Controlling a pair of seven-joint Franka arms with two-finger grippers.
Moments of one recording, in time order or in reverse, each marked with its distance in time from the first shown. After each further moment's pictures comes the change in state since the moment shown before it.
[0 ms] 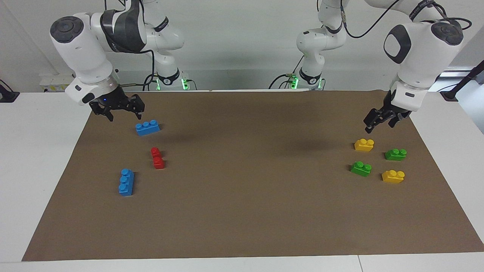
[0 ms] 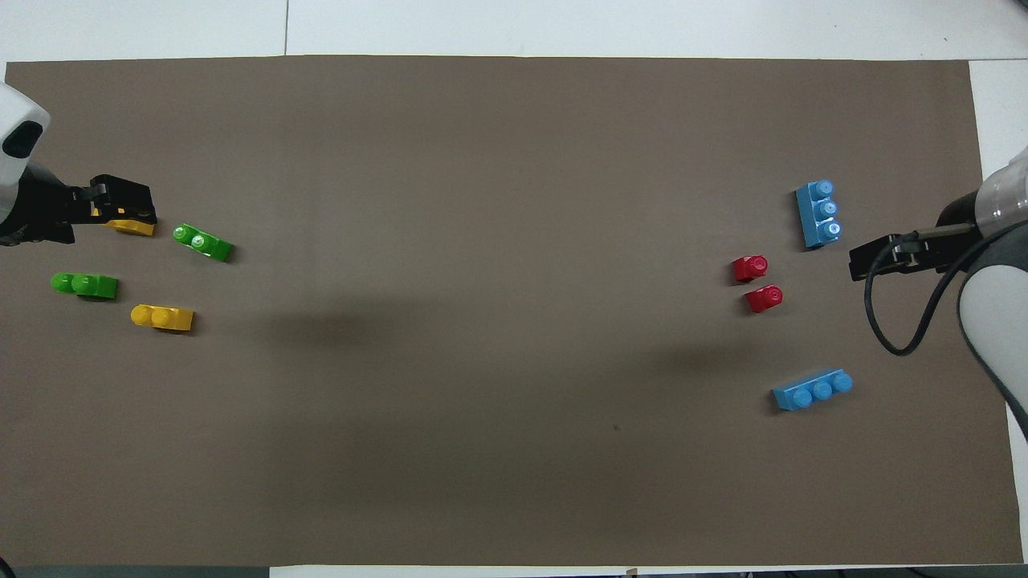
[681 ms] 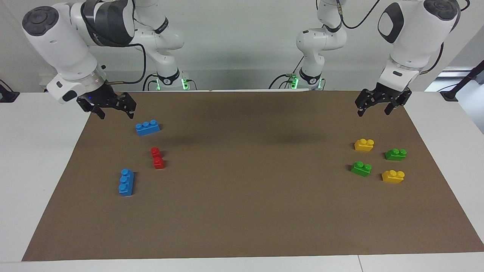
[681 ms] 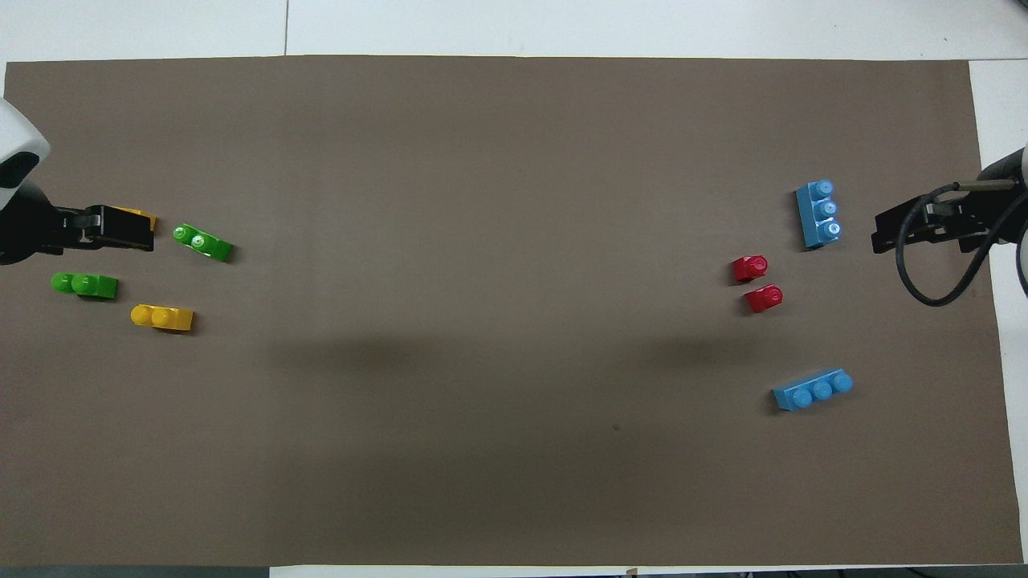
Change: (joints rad) left arm -0.076 -0.068 0.055 0.011 -0.001 -0.104 0.167; right arm 0.000 0.065 -0.031 0.144 0.036 -0.100 0.038
